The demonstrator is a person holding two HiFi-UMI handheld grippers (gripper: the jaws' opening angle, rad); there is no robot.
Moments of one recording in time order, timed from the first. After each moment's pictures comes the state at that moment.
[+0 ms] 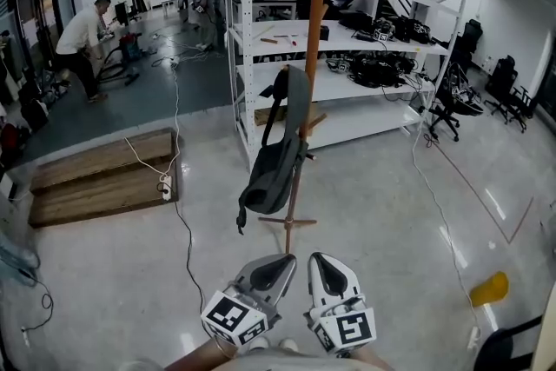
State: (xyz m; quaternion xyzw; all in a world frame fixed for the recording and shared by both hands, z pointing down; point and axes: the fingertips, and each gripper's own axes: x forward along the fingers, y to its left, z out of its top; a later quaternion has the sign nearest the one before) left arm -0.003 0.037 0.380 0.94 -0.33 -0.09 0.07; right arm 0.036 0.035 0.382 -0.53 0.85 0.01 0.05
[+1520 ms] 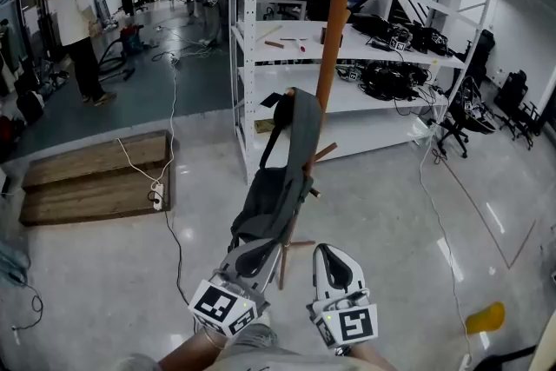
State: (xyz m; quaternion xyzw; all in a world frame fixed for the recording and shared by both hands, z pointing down) left arm -0.017 -0.145 0.374 0.92 -0.39 -0.09 0.05; right arm 0.063 -0.136 0.378 -0.53 0.84 0.06 0.02
